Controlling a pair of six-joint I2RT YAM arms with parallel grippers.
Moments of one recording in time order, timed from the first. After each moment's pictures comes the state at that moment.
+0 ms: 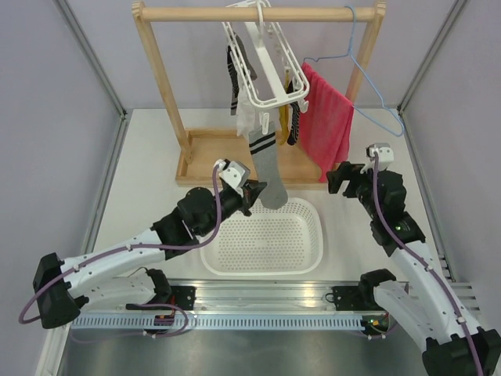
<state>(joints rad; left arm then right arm) -1.01 1.00 0.76 0.27 -0.18 -0.08 0.22 0.75 0.60 -0.14 0.00 0.27</state>
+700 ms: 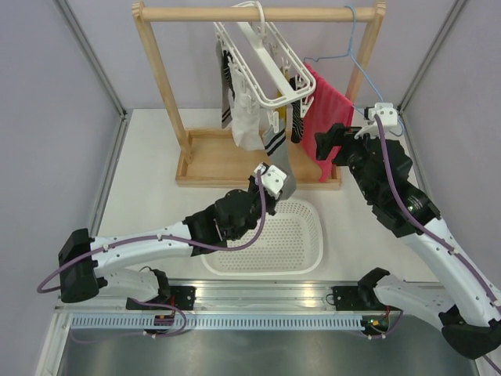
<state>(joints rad) -1.19 1.24 0.94 0.26 -0.49 0.07 0.57 0.93 1.17 -0.32 0.37 0.29</state>
